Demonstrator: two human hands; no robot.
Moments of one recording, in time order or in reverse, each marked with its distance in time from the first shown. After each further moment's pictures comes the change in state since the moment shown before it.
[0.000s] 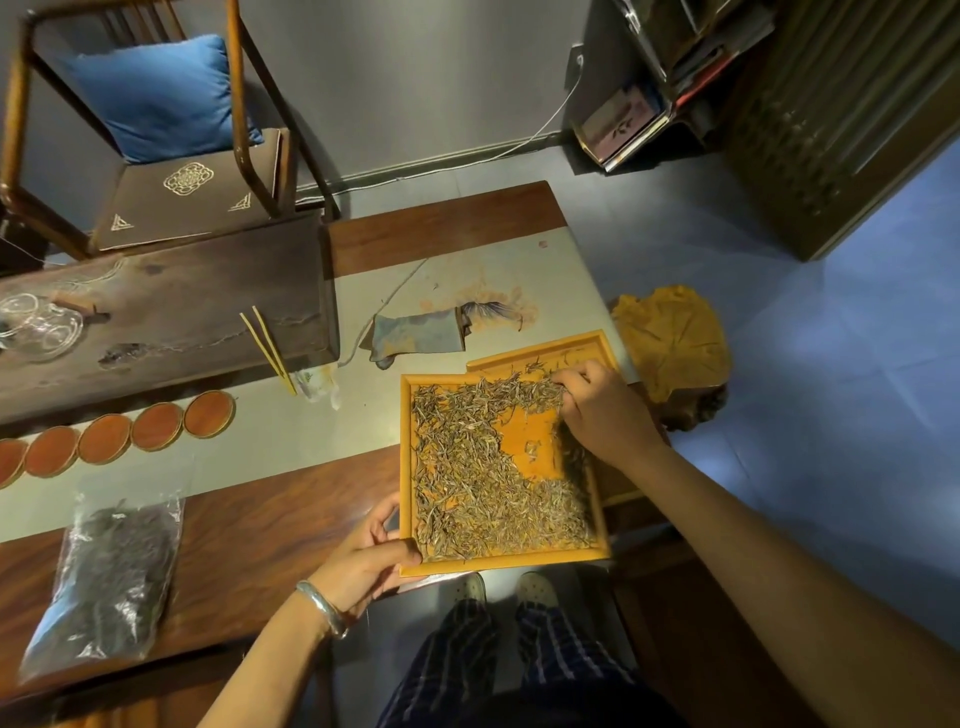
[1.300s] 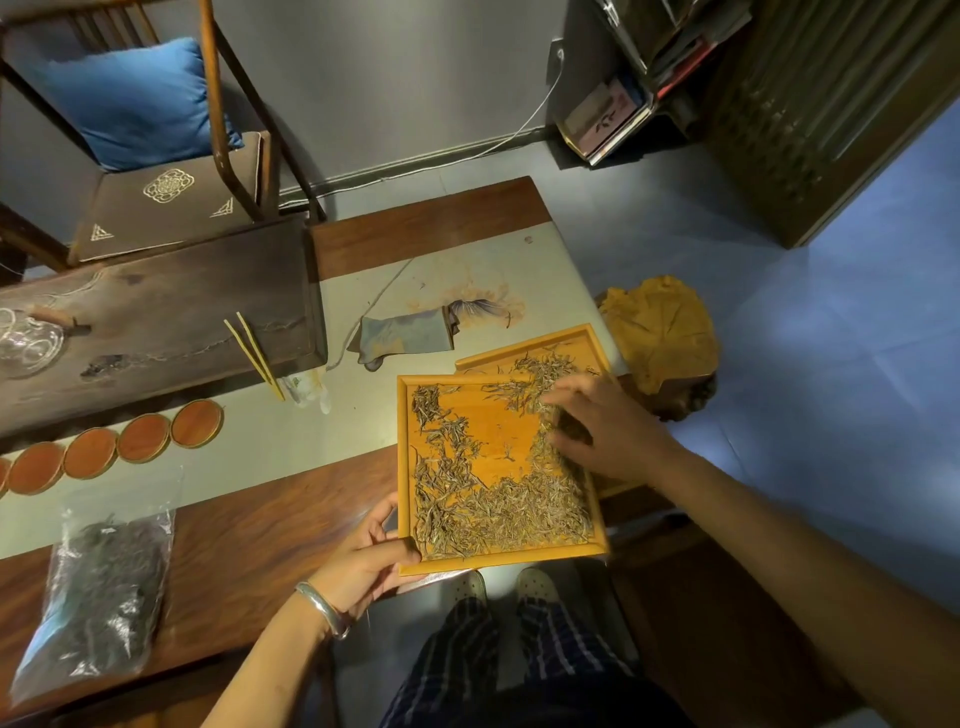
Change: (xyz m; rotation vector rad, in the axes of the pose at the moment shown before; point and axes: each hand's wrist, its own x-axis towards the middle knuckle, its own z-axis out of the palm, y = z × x) left_hand 0.006 -0.005 -0.003 0.006 0.012 -0.068; right_hand -0.027 0.017 -0.009 0.095 -0.199 -0.128
